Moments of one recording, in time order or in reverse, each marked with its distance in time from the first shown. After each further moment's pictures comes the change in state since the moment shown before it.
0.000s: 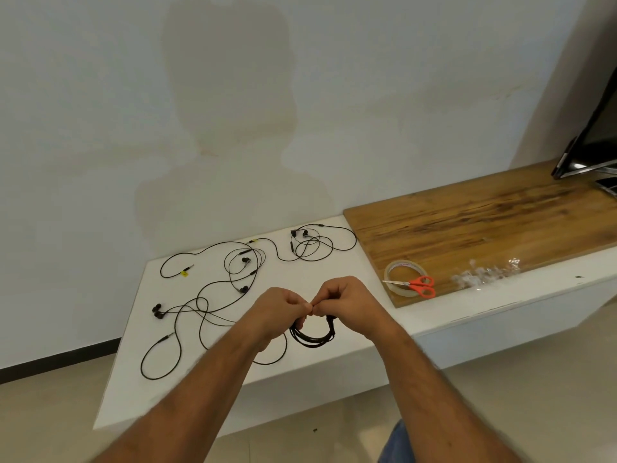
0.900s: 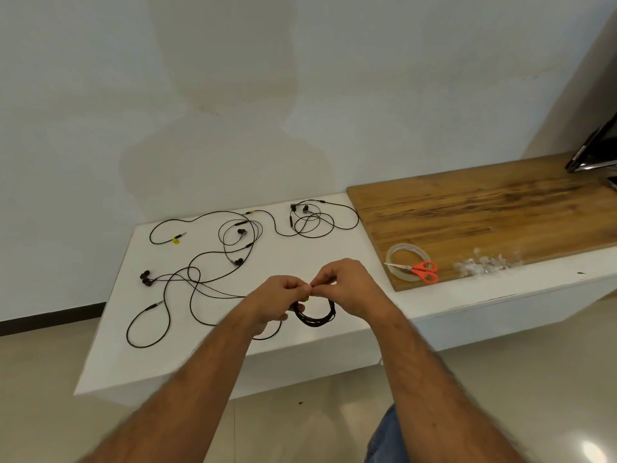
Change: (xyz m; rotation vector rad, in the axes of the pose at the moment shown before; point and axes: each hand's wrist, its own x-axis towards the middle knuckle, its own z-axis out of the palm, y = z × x) left_hand 0.034 -0.046 0.012 -0.174 -0.118 -0.025; right_hand 0.020 0.021 0.006 -0.387 0.017 0.035
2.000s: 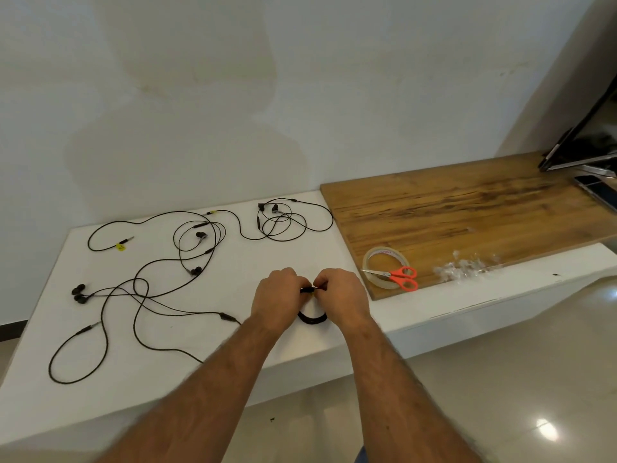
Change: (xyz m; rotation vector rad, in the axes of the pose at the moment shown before) left_hand 0.106 -0.014 0.057 0.883 0.290 0.401; right_hand 0.033 0.068 0.006 -0.359 0.209 0.241
